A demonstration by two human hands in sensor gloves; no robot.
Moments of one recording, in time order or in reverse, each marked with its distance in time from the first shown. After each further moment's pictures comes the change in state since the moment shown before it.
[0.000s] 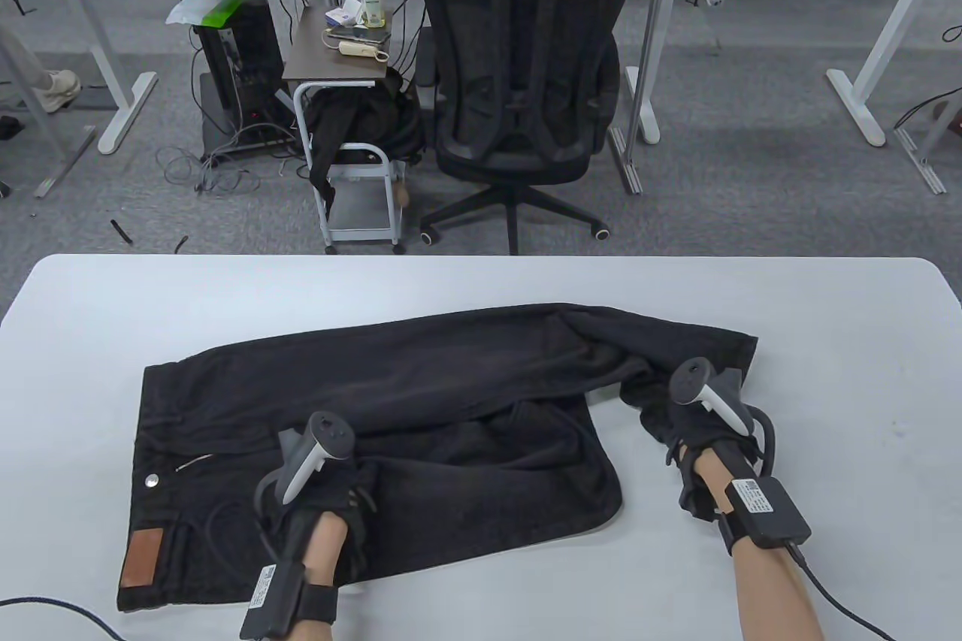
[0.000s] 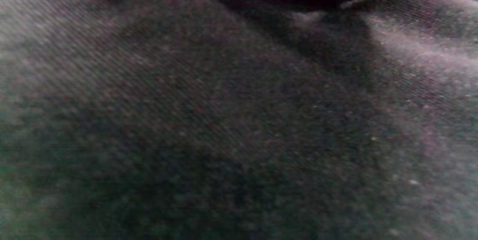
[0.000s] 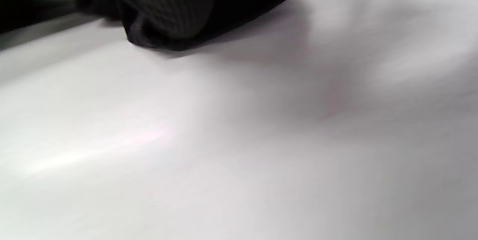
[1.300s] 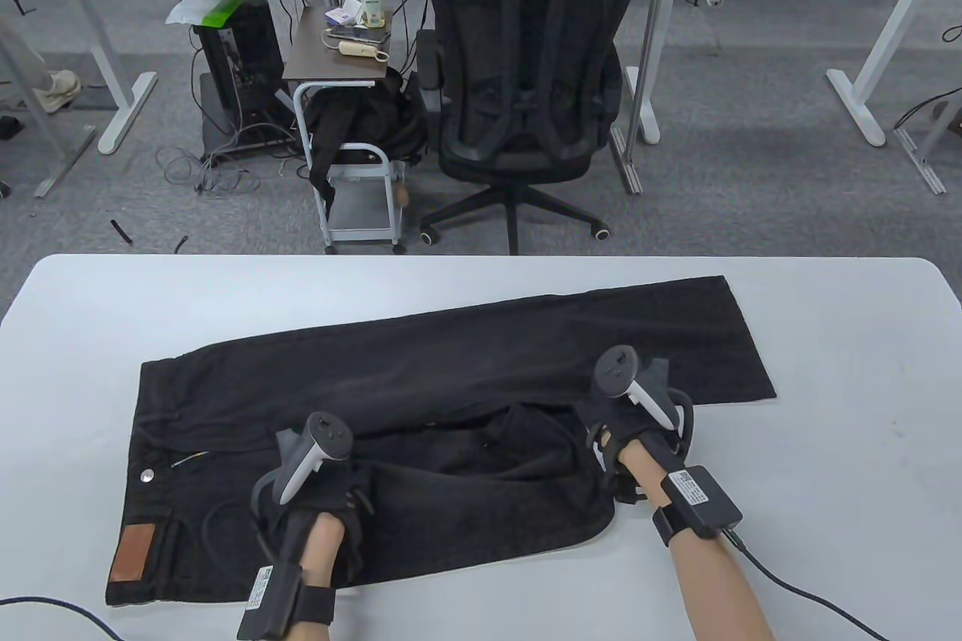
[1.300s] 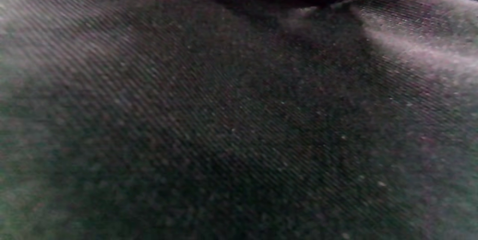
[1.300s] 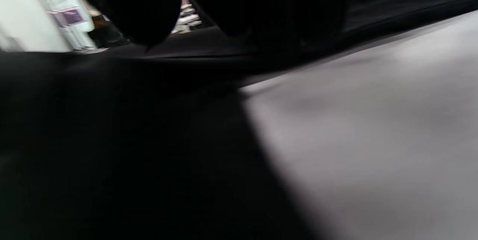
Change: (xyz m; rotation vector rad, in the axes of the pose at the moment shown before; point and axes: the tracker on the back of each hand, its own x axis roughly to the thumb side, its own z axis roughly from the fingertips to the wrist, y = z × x) left_hand 0.003 -0.004 -0.005 -0.014 -0.012 -0.015; right_hand 0.132 0.018 0.051 -0.144 -0.418 -0.137
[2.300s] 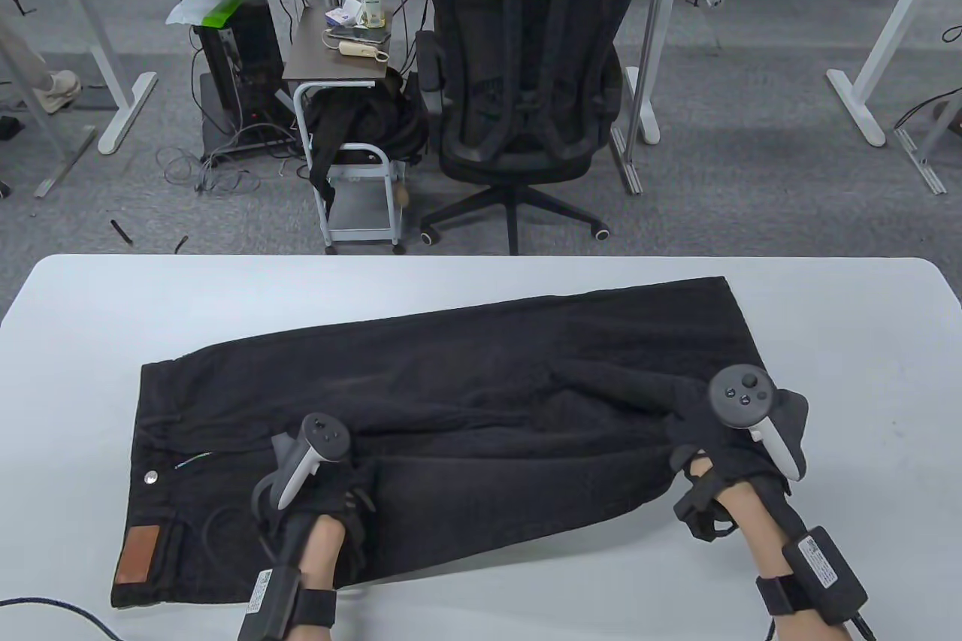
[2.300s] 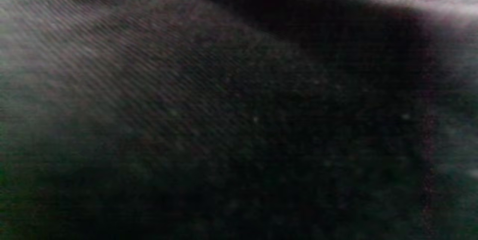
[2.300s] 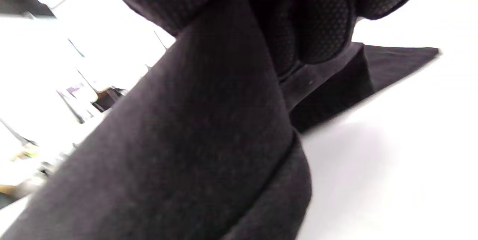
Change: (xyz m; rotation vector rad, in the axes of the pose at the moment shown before) left_hand -0.001 0.001 0.003 0.033 -0.029 0.052; right_hand -0.078 -0.097 0.111 -0.115 0.146 -0.137
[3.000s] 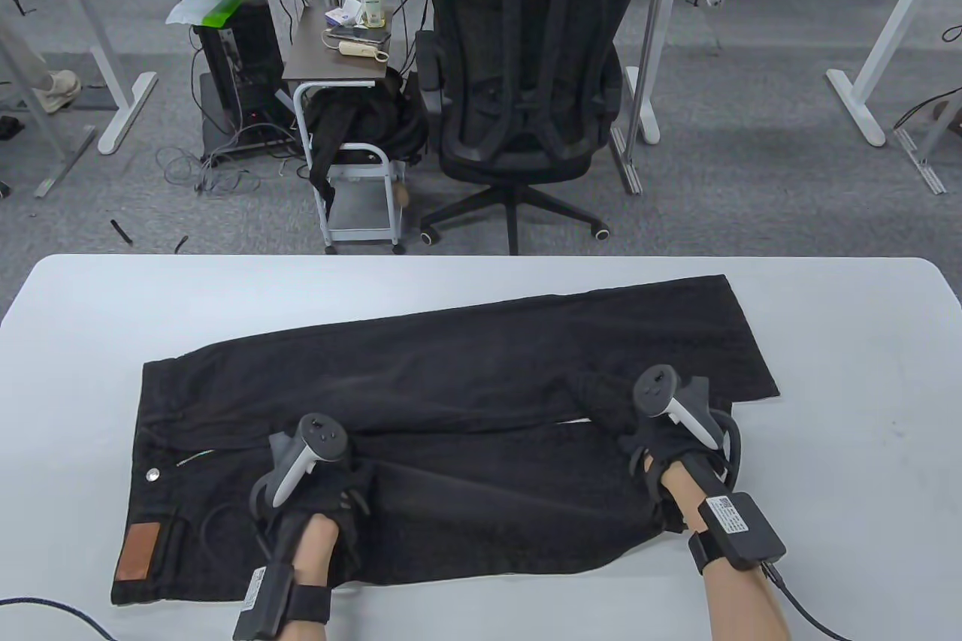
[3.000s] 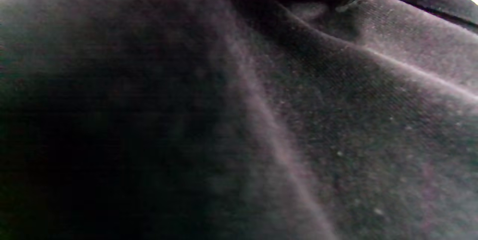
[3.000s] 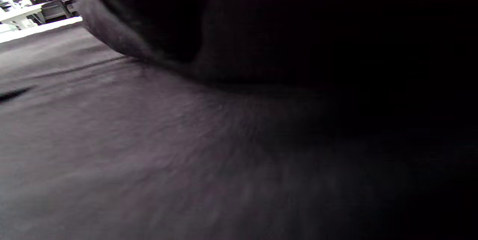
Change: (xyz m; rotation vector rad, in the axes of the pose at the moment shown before) left_hand -0.008 -0.003 -0.011 -0.034 -0.025 0.026; right_hand 0.011 0.086 -0.071 0.163 0.066 0.259
